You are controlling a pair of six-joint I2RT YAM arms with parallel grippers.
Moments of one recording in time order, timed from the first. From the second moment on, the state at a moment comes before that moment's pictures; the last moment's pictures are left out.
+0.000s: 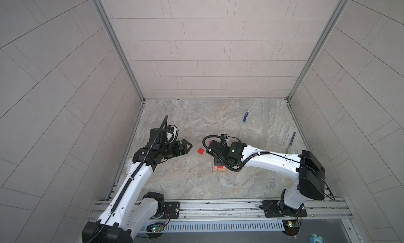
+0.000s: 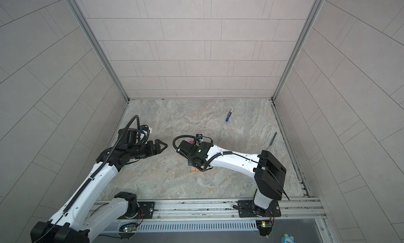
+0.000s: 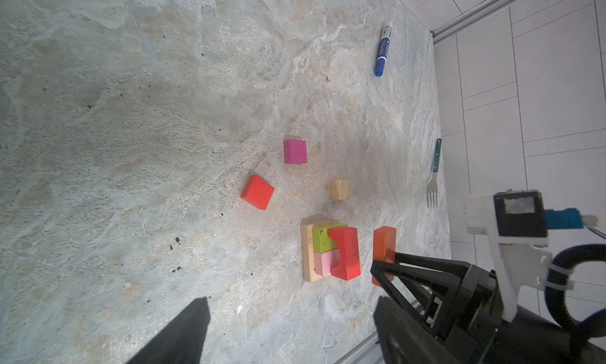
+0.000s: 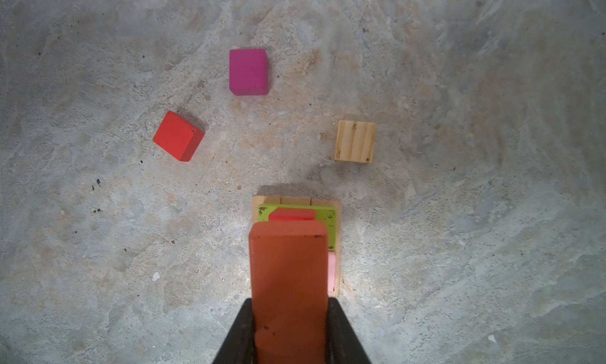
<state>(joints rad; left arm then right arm) -0.16 0.93 0.76 -0.68 0.50 -0.46 1.05 1.65 1.27 -0.86 0.31 1.04</state>
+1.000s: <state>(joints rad) -0.17 0.93 0.76 -0.68 0.50 -0.46 1.05 1.71 1.27 -0.86 0.29 1.05</state>
